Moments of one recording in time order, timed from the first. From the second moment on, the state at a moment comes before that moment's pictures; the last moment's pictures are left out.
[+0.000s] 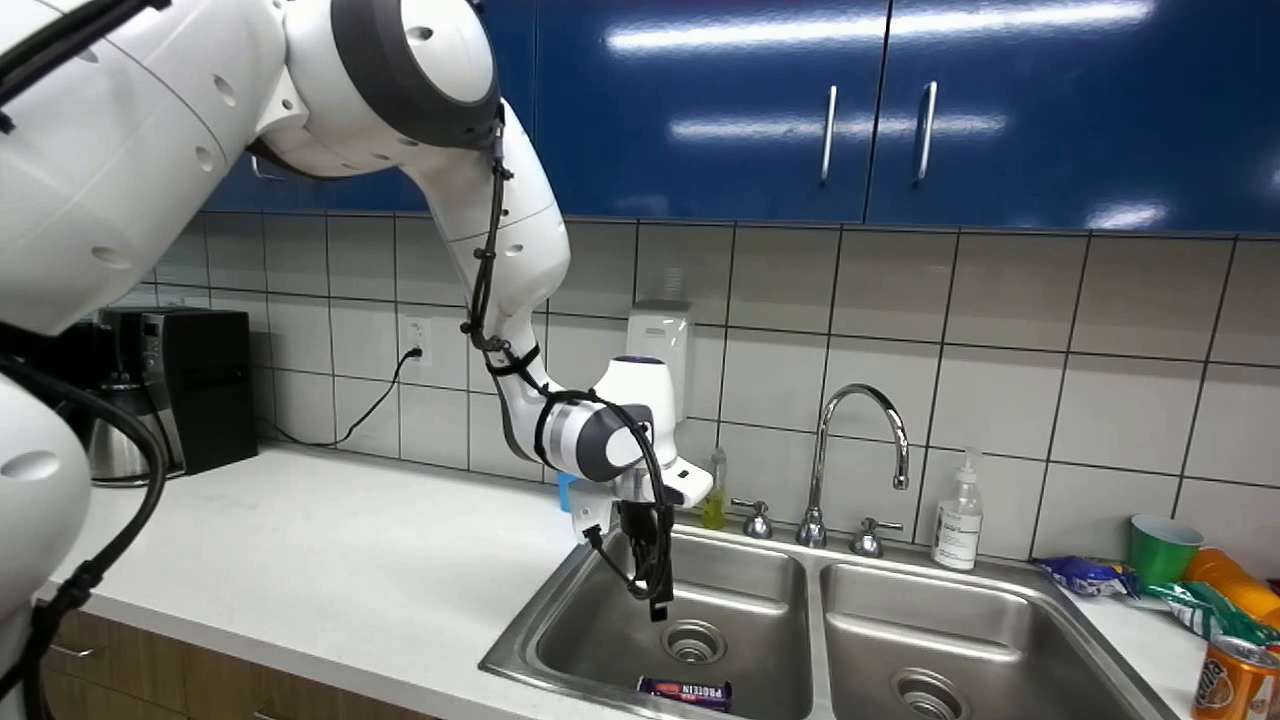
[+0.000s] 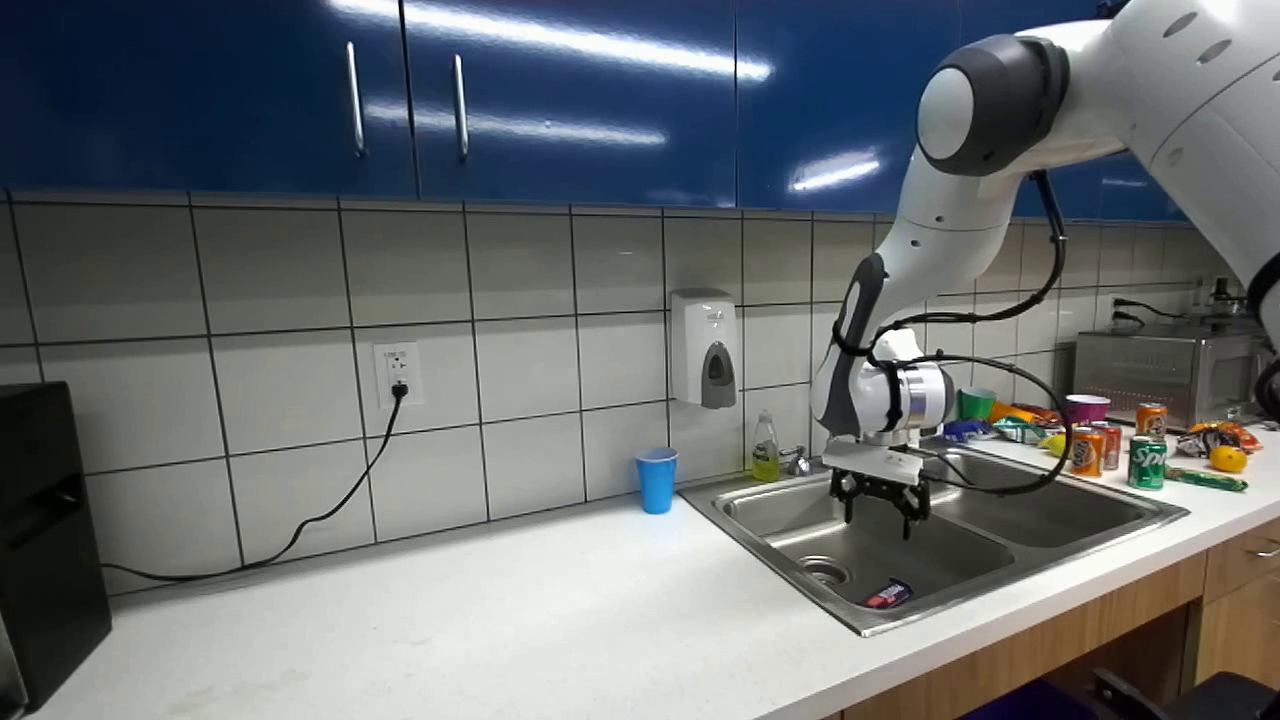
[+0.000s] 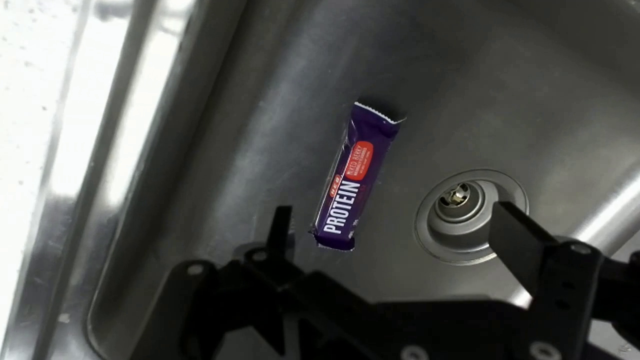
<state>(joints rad) -0.08 0.62 -0.24 -2.07 0.22 2.80 0.55</state>
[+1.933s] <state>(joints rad) -0.05 0.93 -0.27 -1.87 0.26 2.86 0.63</state>
